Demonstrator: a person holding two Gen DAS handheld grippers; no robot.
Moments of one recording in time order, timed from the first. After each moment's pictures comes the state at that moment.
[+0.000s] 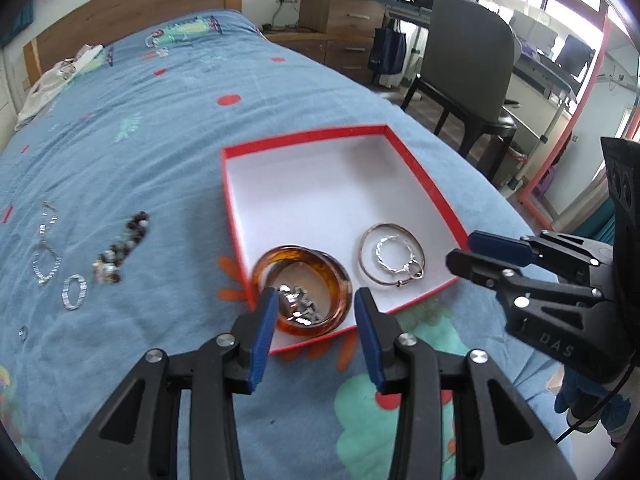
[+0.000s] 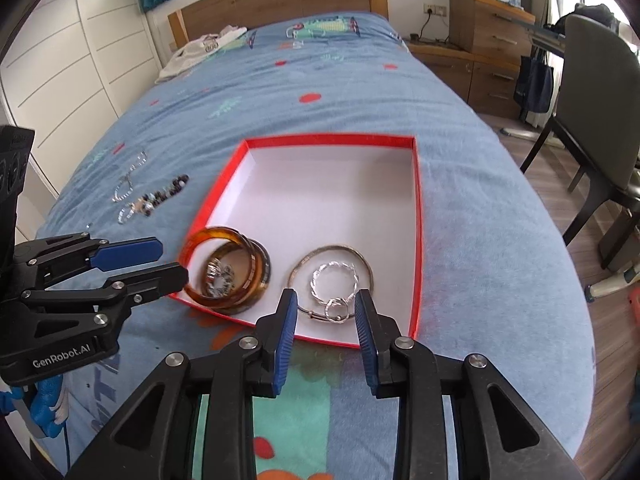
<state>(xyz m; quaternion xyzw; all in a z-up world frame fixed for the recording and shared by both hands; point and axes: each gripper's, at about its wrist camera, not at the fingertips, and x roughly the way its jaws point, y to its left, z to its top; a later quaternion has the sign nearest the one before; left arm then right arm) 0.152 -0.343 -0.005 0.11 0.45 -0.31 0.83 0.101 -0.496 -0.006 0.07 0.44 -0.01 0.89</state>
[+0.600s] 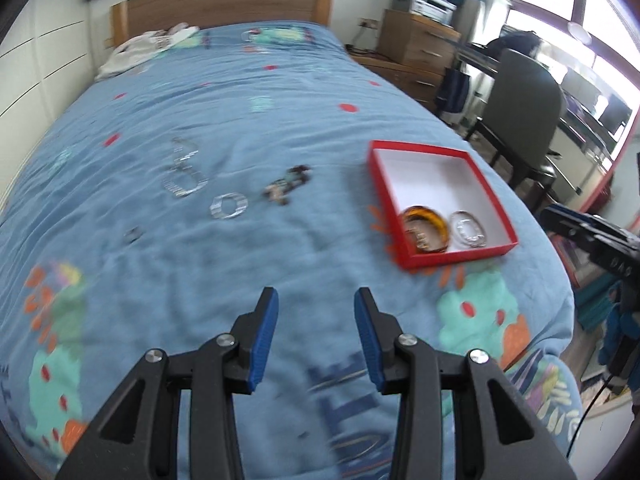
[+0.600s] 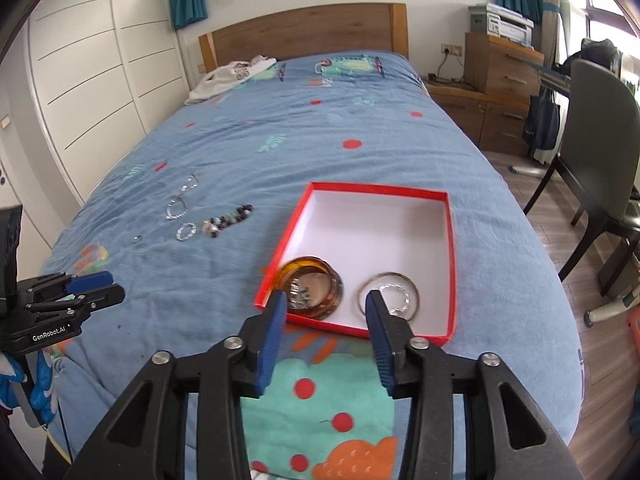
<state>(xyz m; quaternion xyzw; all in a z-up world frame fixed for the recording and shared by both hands) 0.102 -0.159 0.025 0.04 0.44 -0.20 0.88 0.058 -0.436 0.057 0.05 0.39 0.01 0.92</state>
